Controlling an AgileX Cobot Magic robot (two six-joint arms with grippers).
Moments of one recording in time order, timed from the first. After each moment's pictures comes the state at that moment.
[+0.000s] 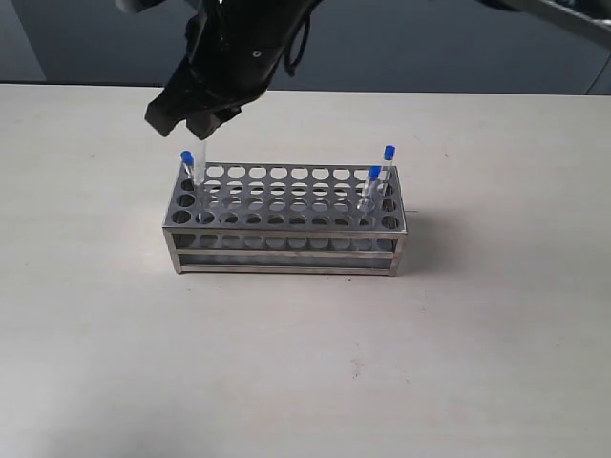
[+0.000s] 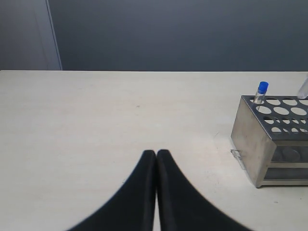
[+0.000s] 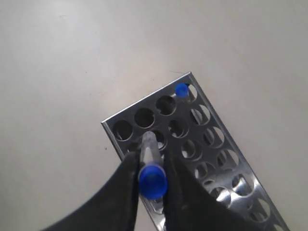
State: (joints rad) left arm -0.04 0.00 0.00 0.47 0.30 -0.52; right arm 0.89 2.06 -1.98 0.20 1.07 -0.35
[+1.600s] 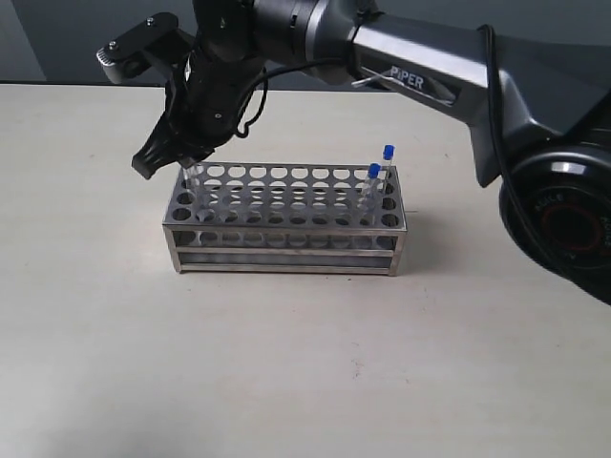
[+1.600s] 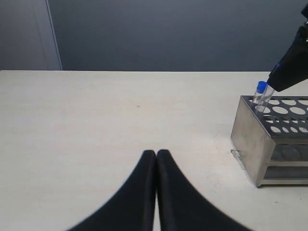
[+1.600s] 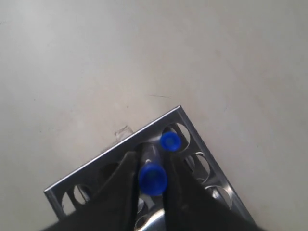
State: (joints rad) left arm -0.04 0.00 0.00 0.47 0.30 -0.52; right arm 0.92 2.28 -2.08 0.09 0.92 -0.27
